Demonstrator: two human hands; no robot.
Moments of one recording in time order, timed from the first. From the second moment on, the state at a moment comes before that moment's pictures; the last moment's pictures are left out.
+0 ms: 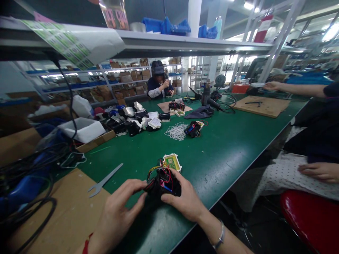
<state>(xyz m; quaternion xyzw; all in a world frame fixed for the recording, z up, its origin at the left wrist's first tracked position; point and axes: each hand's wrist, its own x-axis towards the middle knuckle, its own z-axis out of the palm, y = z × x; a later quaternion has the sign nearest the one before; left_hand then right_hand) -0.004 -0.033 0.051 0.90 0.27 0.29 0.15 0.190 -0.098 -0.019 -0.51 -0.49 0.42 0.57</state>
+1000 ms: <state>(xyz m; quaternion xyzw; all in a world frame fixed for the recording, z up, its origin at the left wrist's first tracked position) -0.006 -0.022 0.059 0.87 0.32 0.17 0.34 0.187 -0.106 -0.010 -0.49 -0.51 0.41 0.57</state>
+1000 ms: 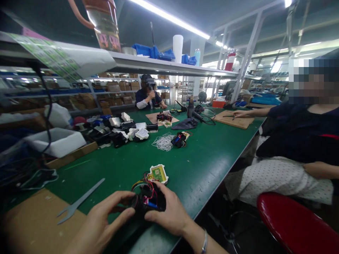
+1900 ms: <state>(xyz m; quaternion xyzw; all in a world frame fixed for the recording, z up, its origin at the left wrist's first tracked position) -0.006 -0.025 0.080 0.84 0.38 0.11 0.37 0.186 -0.103 -0.018 -0.55 -0.54 0.37 0.51</state>
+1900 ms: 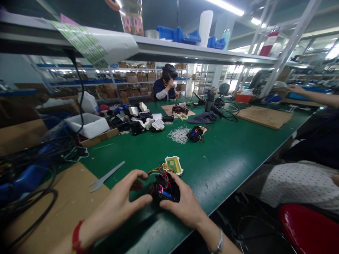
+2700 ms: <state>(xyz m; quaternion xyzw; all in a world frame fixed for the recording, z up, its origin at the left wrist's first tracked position) -0.069 0.055 0.080 0.81 0.58 -0.08 -0.03 0.189 -0.101 -0.020 -0.57 -0.54 0.40 0.48</state>
